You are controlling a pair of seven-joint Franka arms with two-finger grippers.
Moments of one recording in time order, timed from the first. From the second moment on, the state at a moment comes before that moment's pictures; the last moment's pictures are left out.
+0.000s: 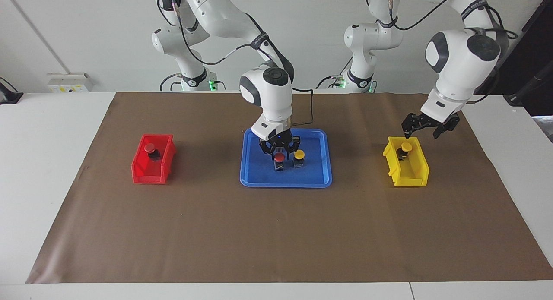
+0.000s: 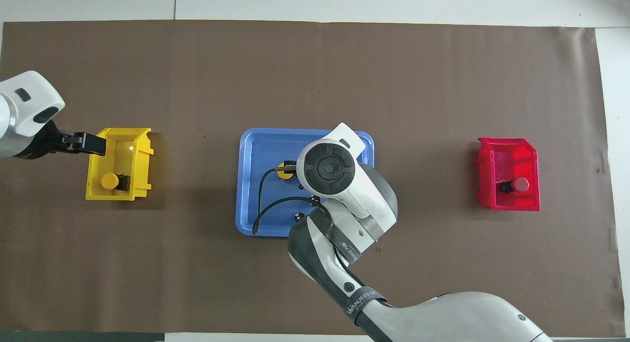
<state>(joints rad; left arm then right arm) -0.10 -0.05 0.00 -1.83 0.06 1.78 0.04 0.60 0.35 0.04 -1.85 -0.06 2.33 0.70</state>
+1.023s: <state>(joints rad) -0.65 0.24 -0.02 -1.86 0.01 2.18 -0.60 -0.01 0.14 0.02 -1.72 0.06 1.84 -0.11</state>
